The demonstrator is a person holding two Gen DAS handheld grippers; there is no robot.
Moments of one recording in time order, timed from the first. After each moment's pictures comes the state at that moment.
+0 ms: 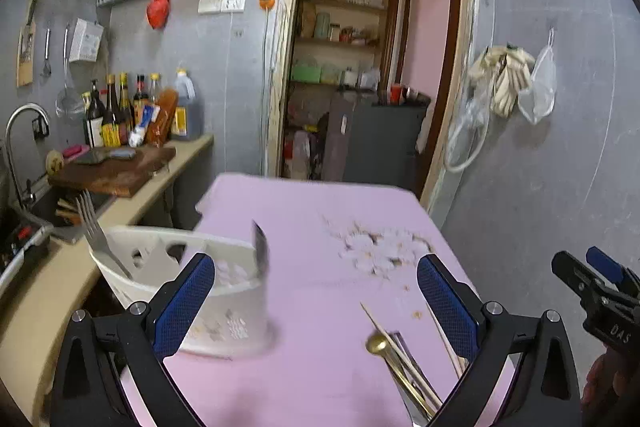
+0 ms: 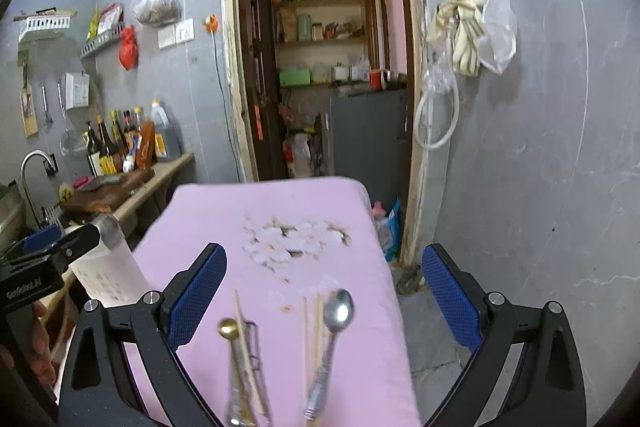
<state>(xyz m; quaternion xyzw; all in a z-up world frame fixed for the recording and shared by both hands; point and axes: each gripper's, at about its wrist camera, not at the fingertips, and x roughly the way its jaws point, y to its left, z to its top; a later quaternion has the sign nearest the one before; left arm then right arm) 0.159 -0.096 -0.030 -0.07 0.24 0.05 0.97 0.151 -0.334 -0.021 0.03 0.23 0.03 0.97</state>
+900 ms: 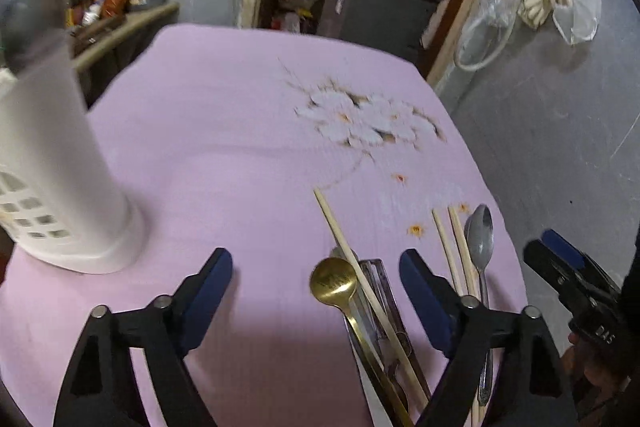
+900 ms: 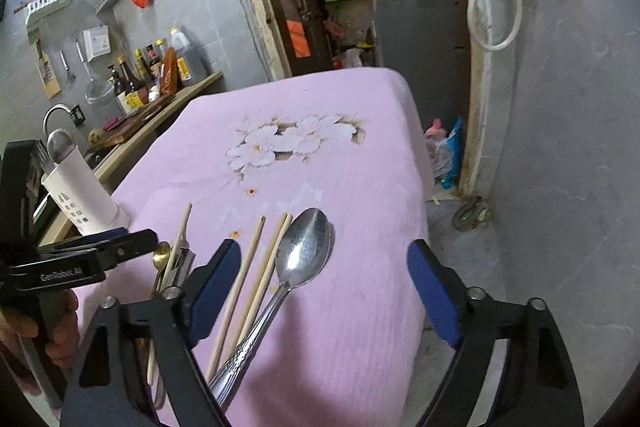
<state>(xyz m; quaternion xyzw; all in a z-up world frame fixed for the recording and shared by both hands) 0.252 -0.146 -0.161 -0.13 0.43 0.01 0.89 0.258 -0.375 -0.170 0.05 0.37 0.17 0.91</state>
